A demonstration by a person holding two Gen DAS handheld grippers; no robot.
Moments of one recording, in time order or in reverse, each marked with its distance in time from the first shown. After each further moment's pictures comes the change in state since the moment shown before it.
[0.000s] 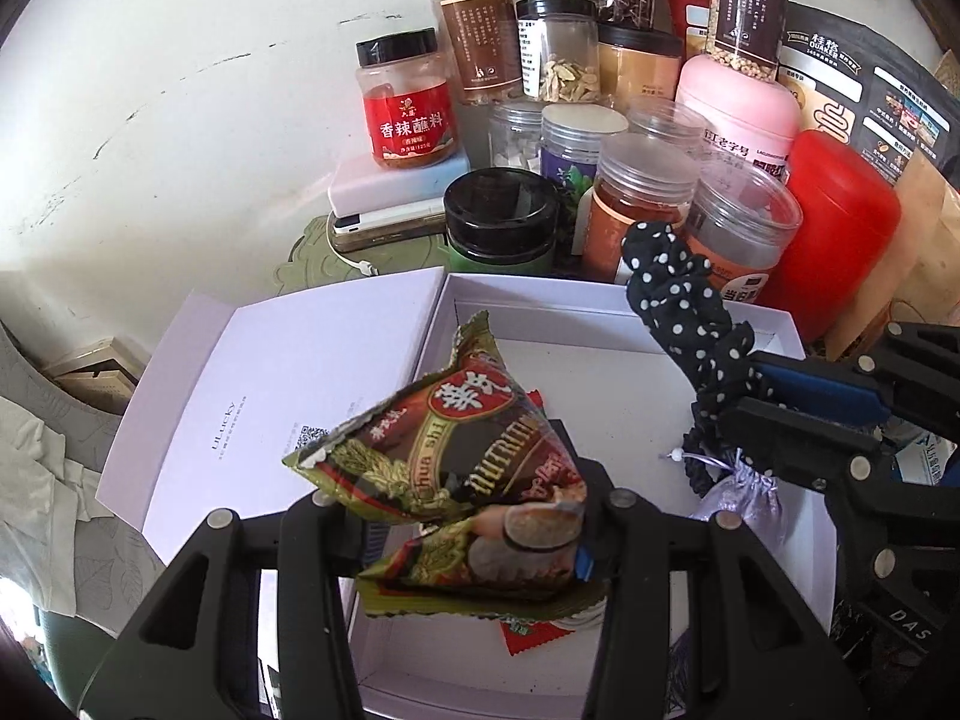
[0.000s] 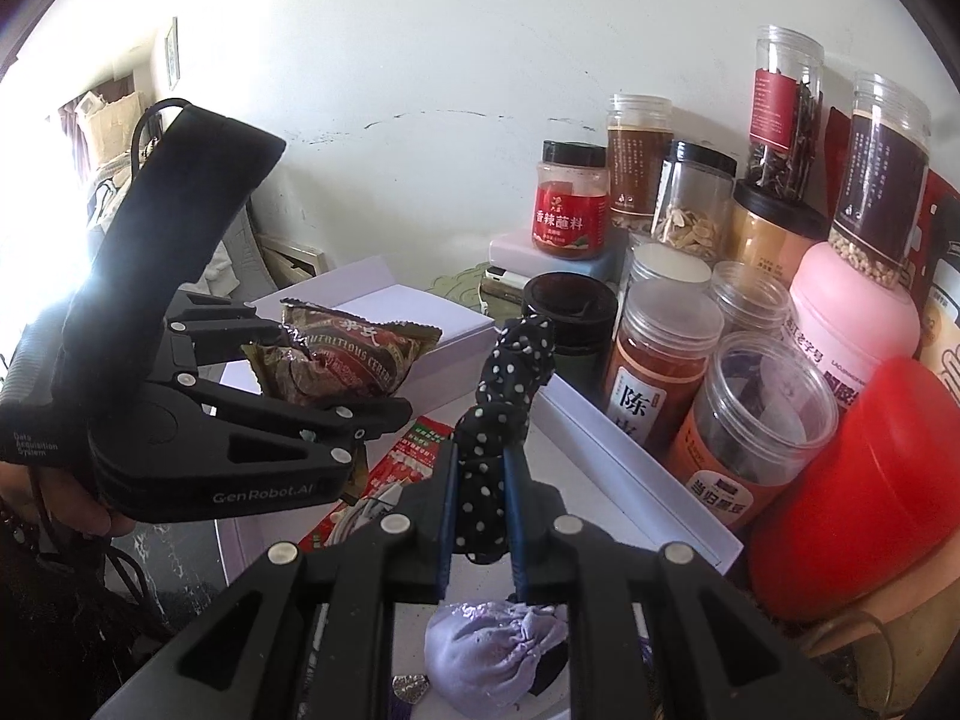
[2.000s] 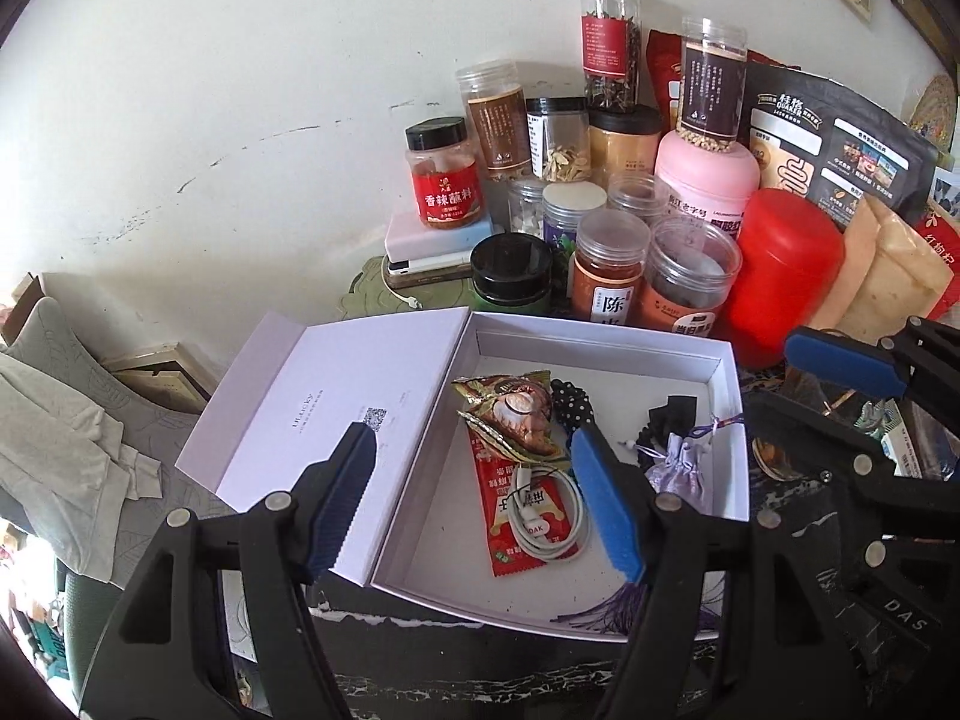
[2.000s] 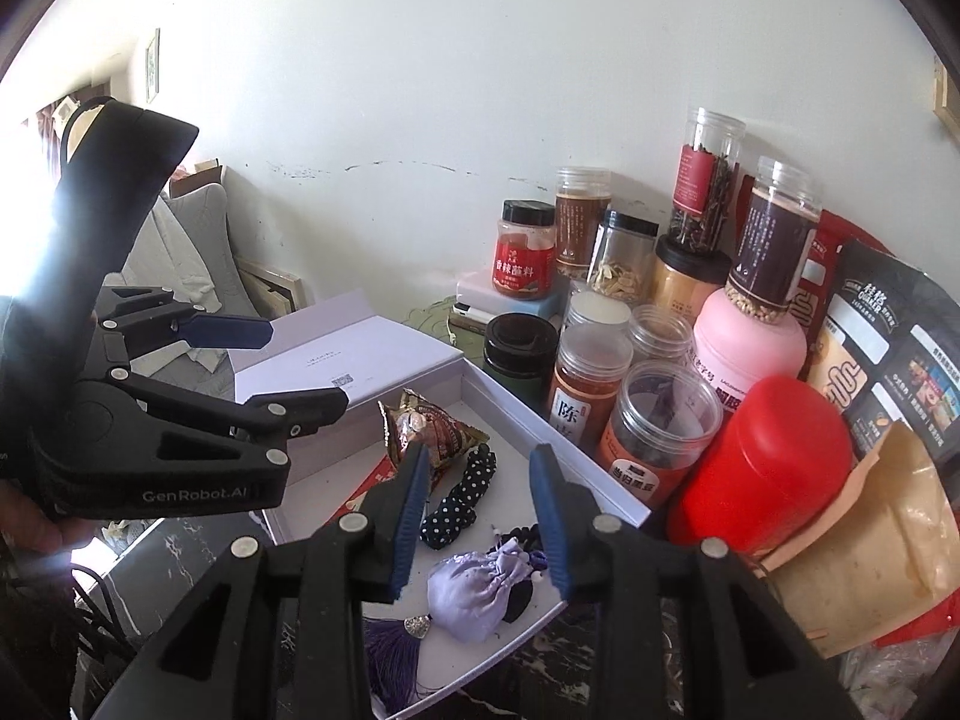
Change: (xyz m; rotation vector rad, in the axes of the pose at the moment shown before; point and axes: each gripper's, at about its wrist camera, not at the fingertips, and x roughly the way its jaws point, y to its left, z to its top) left arm -0.113 -0.022 -0.015 -0.033 -0.087 0.103; right arm -0.099 0.034 0.006 0.005 -0.064 -0.119
